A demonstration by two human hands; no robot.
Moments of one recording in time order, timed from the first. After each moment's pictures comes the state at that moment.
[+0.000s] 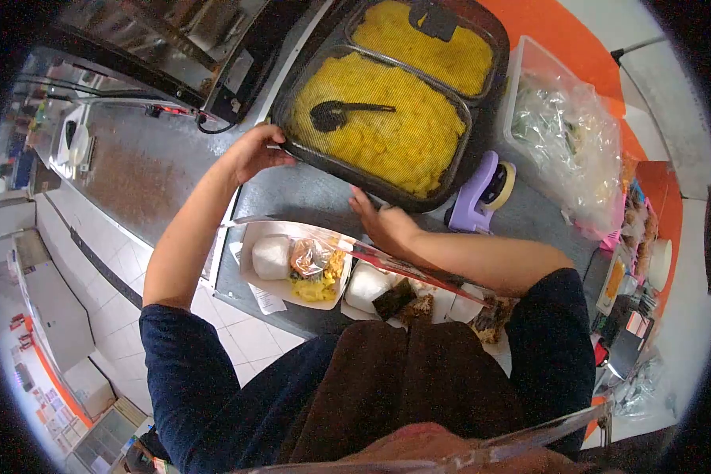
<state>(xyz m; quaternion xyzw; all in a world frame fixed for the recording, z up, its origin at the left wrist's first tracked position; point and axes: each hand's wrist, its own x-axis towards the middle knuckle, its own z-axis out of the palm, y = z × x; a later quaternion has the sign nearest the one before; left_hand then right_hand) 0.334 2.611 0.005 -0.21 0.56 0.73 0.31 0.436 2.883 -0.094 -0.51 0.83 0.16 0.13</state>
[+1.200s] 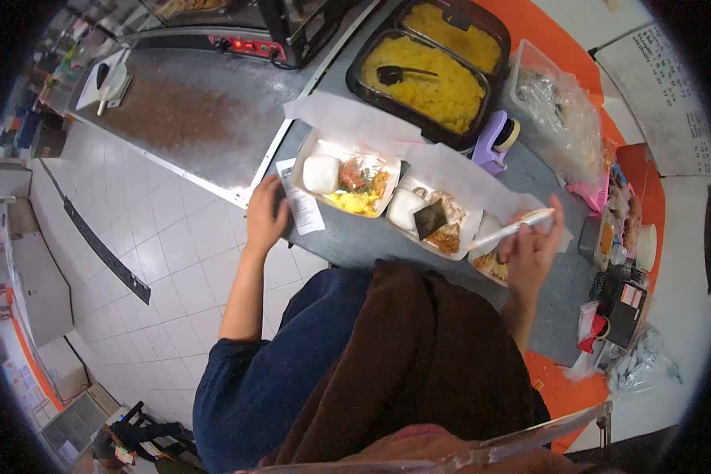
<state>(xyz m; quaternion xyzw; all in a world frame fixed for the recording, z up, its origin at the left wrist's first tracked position) 0.623 2.562 -0.027 0.03 0.93 0.31 -0.17 0.616 2.949 0.138 0.05 0.74 -0.66 -0.12</state>
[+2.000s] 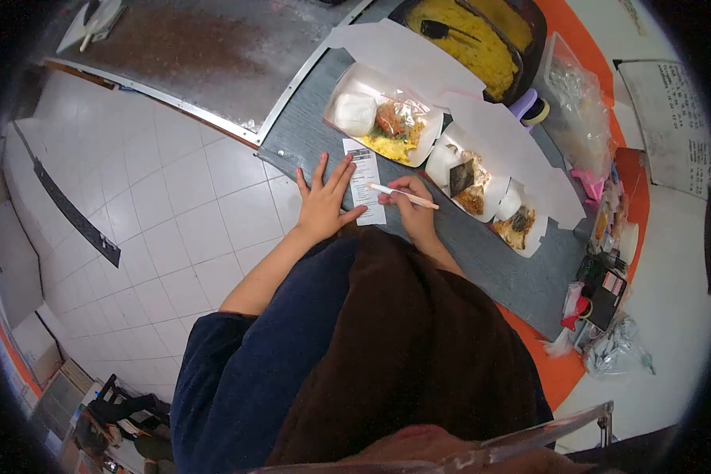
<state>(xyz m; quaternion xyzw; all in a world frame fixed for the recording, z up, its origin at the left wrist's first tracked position) 0.692 2.621 -0.061 0.08 0.96 0.25 0.00 0.657 2.799 -0.038 0.07 0.64 -0.75 0.16</state>
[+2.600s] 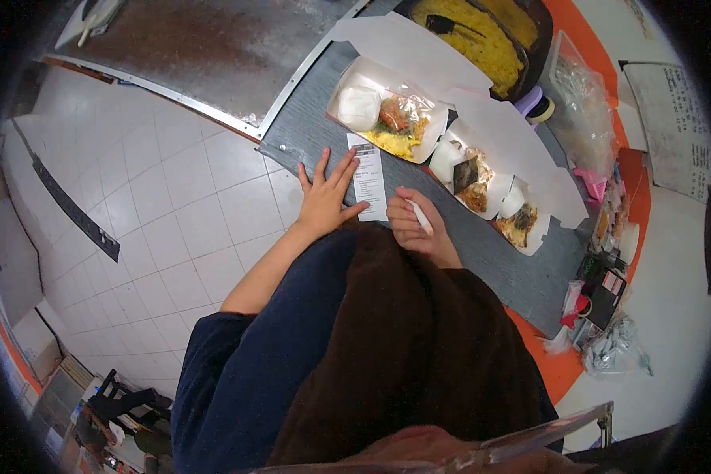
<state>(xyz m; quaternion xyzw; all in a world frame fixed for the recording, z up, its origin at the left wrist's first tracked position) 0.690 2.619 -0.059 0.08 0.96 0.26 0.03 0.654 2.813 -0.008 0.31 -0.02 -0.78 0.54</state>
